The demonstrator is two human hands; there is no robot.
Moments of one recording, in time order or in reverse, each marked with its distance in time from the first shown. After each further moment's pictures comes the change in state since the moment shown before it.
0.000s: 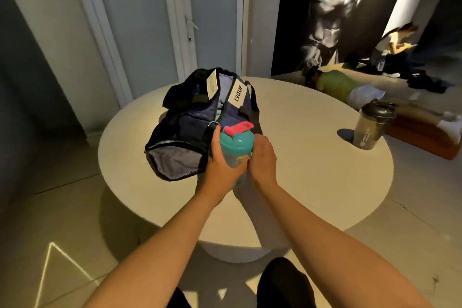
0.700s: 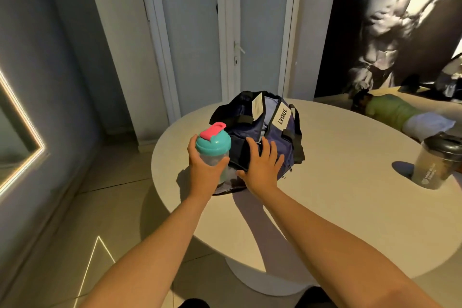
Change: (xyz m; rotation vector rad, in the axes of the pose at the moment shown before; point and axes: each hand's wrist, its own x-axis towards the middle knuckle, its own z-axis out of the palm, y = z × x) left_hand 0.032 -0.018 -0.114 0.027 0.415 -0.013; right_hand 0.010 -0.035 0.088 -0.784 -0.304 -0.240
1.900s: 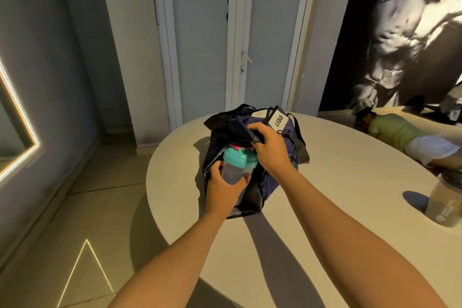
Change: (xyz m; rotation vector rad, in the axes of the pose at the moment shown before) left_hand 0.010 -0.014 0.052 0.144 -0.062 -0.100; right_hand 0.098 -0.005 -0.048 0.583 0.093 -0.239
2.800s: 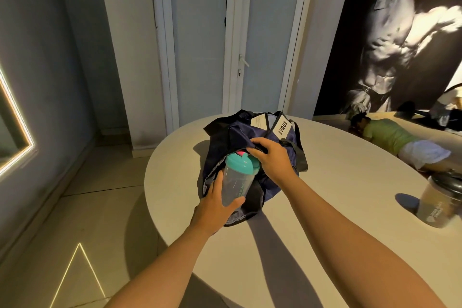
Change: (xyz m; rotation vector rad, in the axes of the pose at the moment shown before) left_hand -0.015 -0.039 -0.026 0.331 -0.328 0.100; right_hand -0.018 0.008 -0.011 0.025 -0.096 0.106
